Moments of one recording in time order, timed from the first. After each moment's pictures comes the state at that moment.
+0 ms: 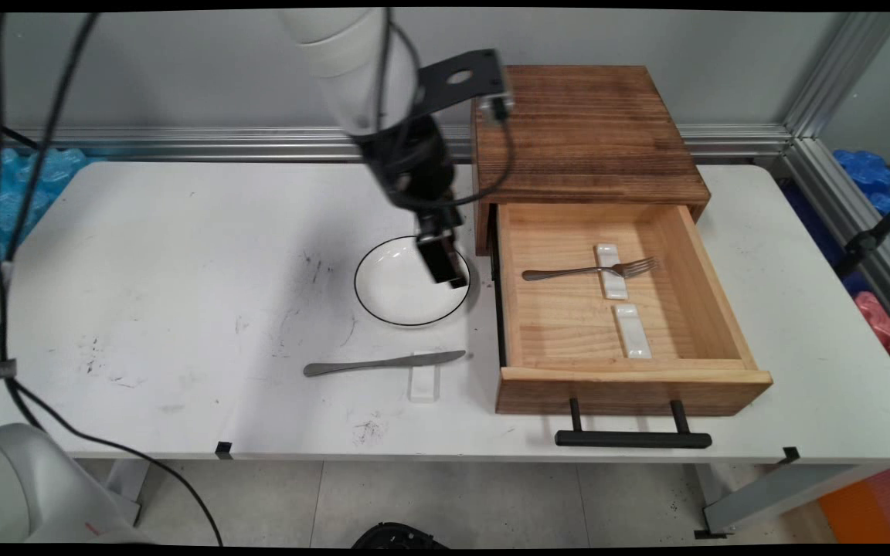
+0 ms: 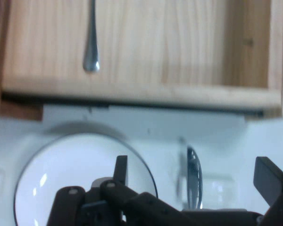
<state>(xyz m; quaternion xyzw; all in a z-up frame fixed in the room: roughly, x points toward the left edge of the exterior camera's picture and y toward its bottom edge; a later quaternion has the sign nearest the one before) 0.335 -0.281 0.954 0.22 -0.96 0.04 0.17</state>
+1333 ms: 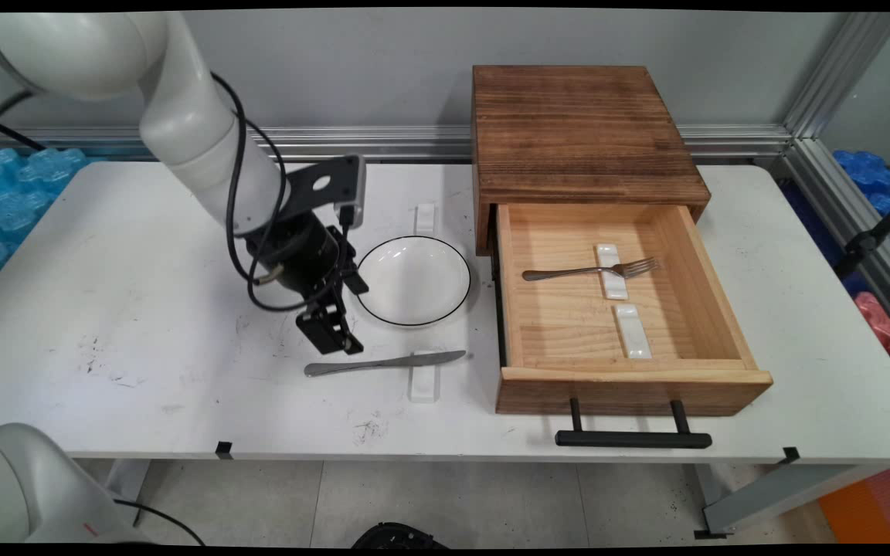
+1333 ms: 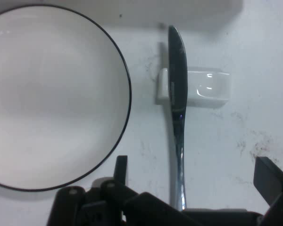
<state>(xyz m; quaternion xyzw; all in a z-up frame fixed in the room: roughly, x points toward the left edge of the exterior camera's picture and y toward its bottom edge) 0.438 -0.214 0.862 0.22 -0.96 0.02 0.18</state>
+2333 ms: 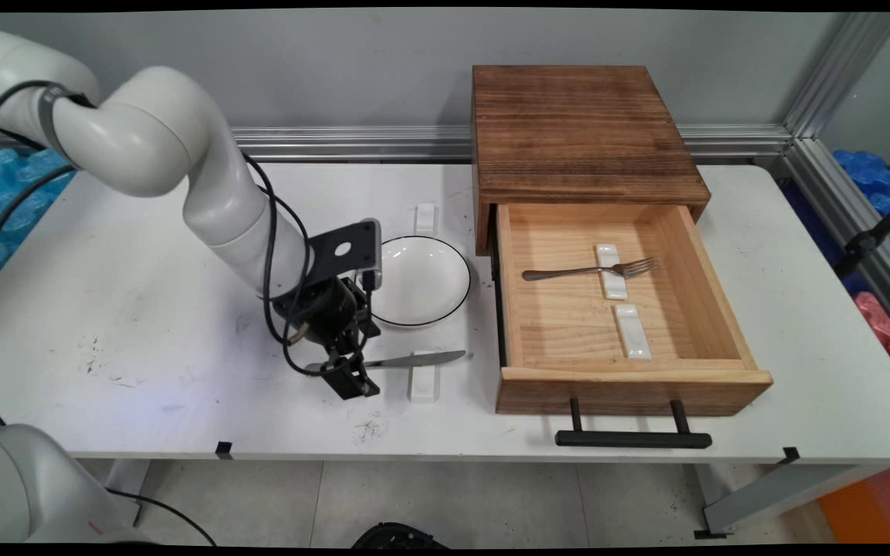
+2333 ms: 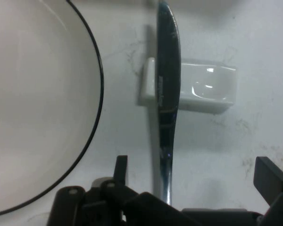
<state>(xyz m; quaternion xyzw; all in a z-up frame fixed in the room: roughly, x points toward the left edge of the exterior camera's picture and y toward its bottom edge) 0.420 -0.202 0.792 0.24 -0.95 0.01 0.18</state>
